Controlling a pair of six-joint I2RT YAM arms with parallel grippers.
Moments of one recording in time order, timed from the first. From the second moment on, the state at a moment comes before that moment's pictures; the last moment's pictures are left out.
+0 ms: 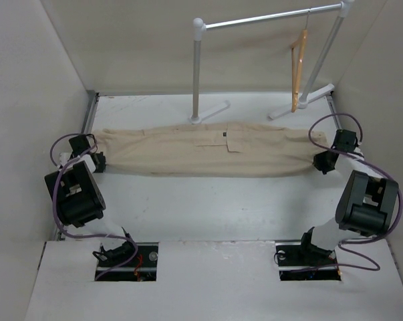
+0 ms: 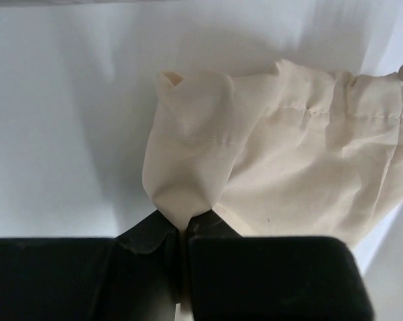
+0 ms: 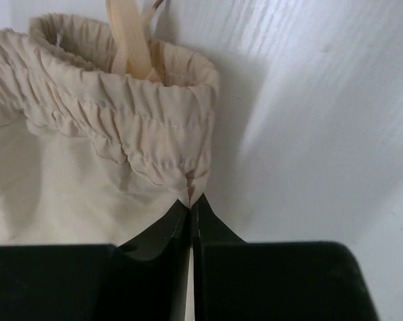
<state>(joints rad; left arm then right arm) 0.43 1.70 0.87 -0.10 -0.06 -1.19 -0.35 1.57 0.87 -0.30 0.06 0.92</state>
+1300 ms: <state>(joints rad) 0.06 1.02 0.79 -0.65 -0.36 -0.98 -0.46 1.12 0.66 -0.54 0.20 0.90</state>
